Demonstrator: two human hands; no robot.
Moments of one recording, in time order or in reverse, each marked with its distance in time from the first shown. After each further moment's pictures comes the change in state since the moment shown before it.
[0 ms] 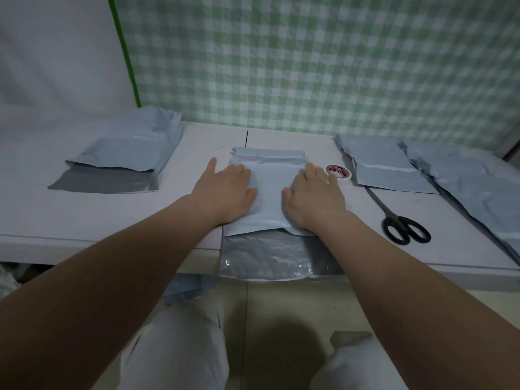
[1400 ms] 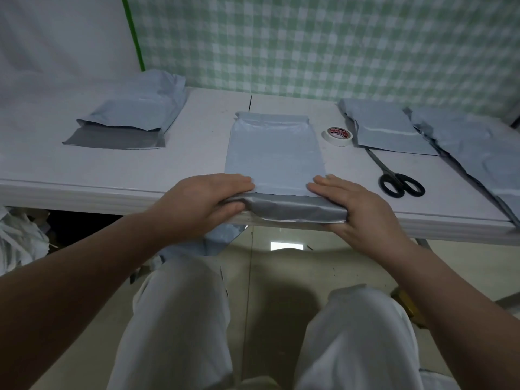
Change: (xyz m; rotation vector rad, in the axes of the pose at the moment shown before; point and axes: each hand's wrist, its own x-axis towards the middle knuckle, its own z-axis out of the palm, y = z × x) left_hand -0.109 -0.013 0.027 -0.315 0.312 0.352; right_hand -0.115 0.071 0.025 0.374 0.253 -0.365
